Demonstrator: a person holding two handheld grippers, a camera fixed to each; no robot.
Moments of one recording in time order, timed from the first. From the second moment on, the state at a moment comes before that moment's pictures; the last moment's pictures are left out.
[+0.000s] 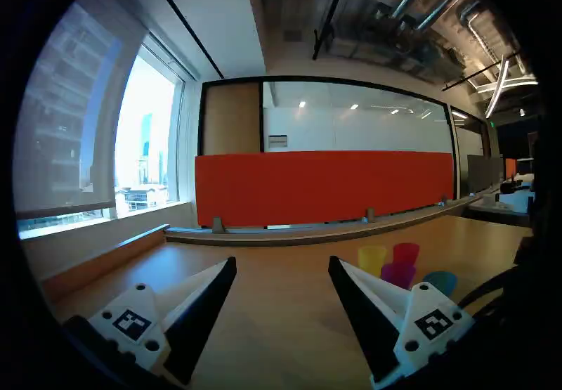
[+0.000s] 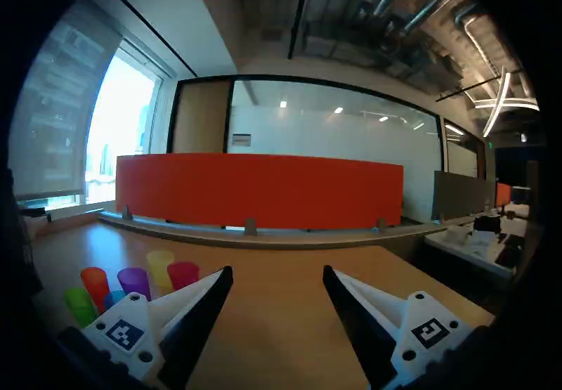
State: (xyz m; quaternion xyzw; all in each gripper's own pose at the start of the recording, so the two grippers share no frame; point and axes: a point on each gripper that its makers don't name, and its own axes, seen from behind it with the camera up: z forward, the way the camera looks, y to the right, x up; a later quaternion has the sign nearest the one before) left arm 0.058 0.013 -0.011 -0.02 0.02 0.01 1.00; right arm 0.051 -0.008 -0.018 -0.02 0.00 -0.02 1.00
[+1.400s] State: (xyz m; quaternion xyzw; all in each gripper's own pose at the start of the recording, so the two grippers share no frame) left arm 0.007 -0.001 -0.001 0.01 0.02 0.00 1.00; right arm 0.049 0.002 -0.011 -0.04 -0.03 -0.01 1.00
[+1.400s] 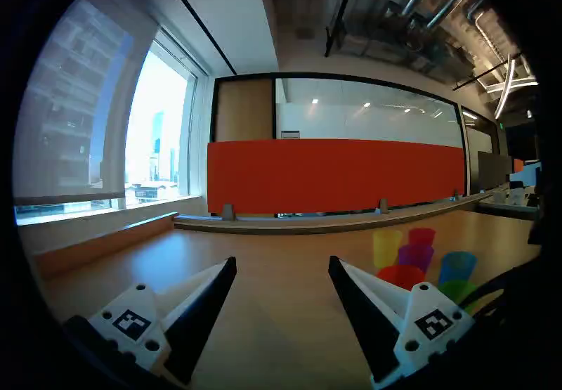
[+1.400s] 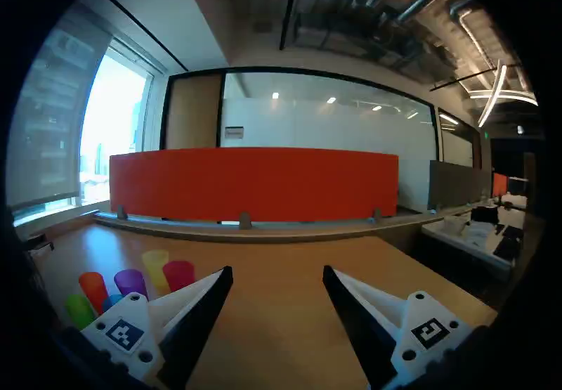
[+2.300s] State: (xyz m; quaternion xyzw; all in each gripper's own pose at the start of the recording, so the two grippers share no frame) left arm 0.000 -0.001 0.000 0.00 0.00 0.00 1.00; right arm 0.048 0.005 -0.018 -0.04 -0.02 0.00 1.00
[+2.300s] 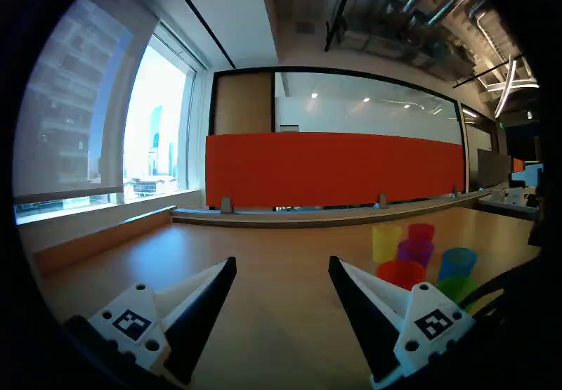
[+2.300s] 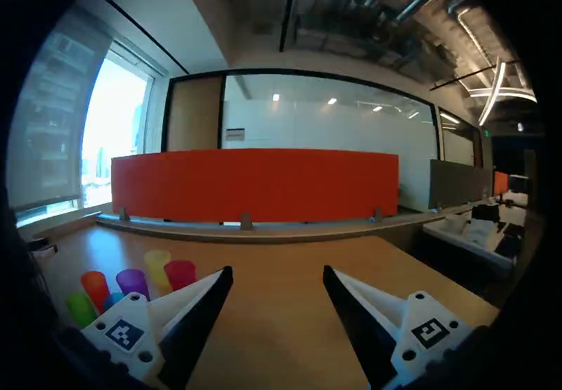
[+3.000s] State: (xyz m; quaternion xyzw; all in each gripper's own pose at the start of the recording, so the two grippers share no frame) left arm 0.000 -0.001 0.001 0.00 0.00 0.00 1.00; right arm 0.047 -0.008 -0.008 -0.02 0.03 -0.04 1.00
